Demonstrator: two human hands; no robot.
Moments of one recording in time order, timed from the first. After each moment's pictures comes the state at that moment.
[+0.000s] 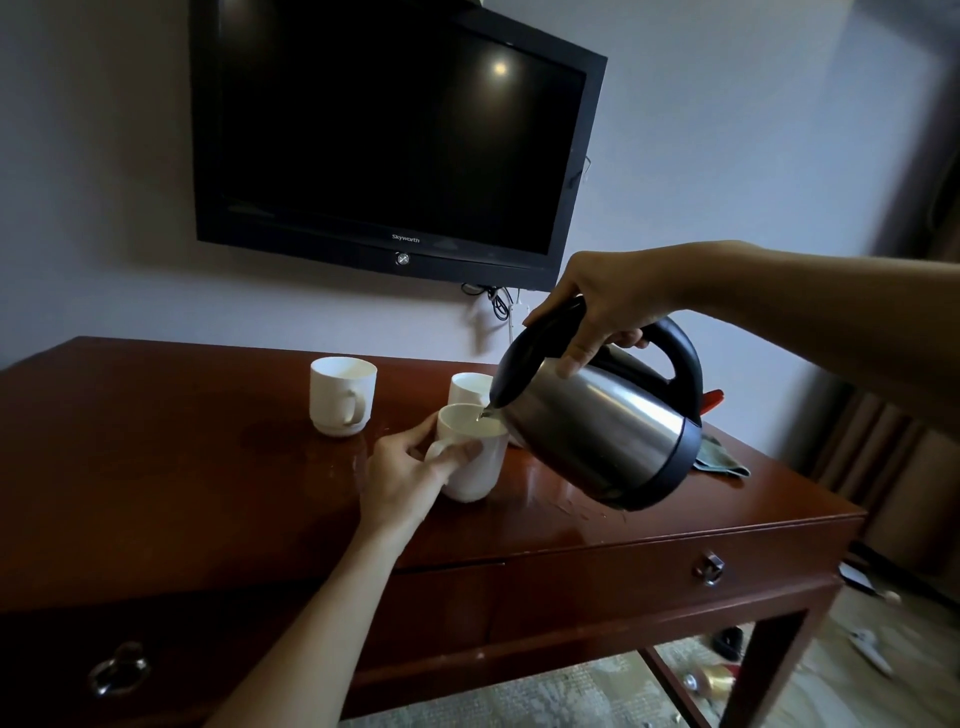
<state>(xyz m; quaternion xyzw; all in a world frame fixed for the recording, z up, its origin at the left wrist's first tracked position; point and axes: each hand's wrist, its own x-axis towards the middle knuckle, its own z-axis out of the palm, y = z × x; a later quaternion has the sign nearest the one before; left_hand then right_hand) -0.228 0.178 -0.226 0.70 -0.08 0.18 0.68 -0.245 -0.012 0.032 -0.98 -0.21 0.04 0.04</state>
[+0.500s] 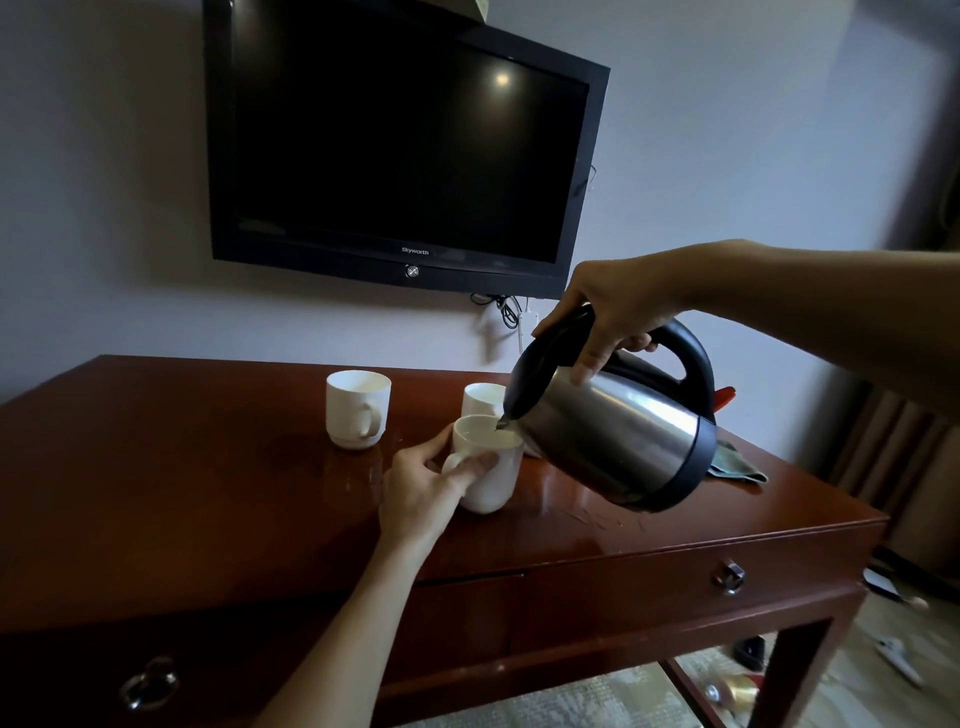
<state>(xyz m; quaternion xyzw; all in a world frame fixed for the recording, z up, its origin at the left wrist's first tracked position) -0.227 0.178 -0.225 0.71 -0.07 0.19 0.67 -0.241 -0.007 0.037 -0.98 -0.21 0.06 0.02</state>
